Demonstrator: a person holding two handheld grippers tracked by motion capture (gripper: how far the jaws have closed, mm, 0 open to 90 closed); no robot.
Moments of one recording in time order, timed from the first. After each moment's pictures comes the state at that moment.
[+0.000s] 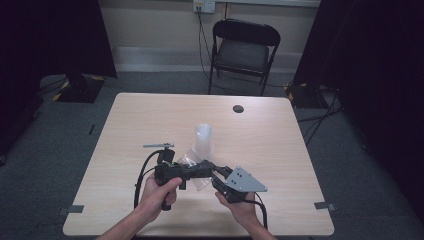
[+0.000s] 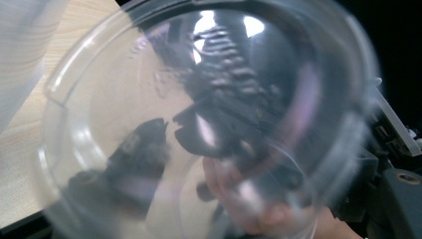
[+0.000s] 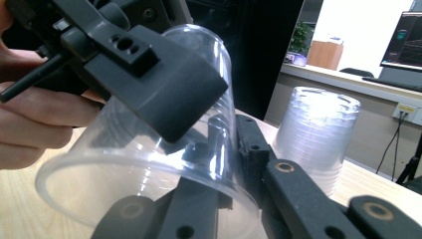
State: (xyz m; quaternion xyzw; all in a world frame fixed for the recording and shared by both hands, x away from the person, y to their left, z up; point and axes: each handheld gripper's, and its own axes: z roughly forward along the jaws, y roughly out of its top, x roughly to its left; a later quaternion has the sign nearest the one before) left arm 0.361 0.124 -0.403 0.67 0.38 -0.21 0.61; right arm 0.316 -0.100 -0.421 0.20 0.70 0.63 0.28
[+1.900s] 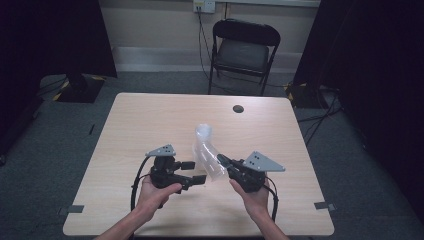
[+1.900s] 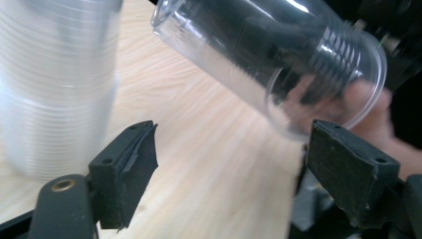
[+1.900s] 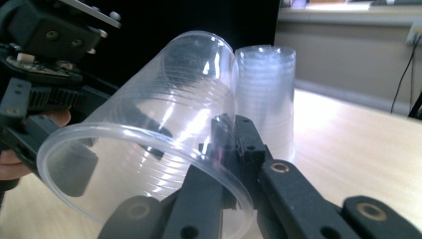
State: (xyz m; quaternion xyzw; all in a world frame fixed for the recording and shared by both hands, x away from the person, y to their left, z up) left arm 0.353 0.131 -0.407 0.76 0.32 -0.03 0.56; right arm 0.340 -0.140 -0.402 0.30 0.72 0.60 0.20
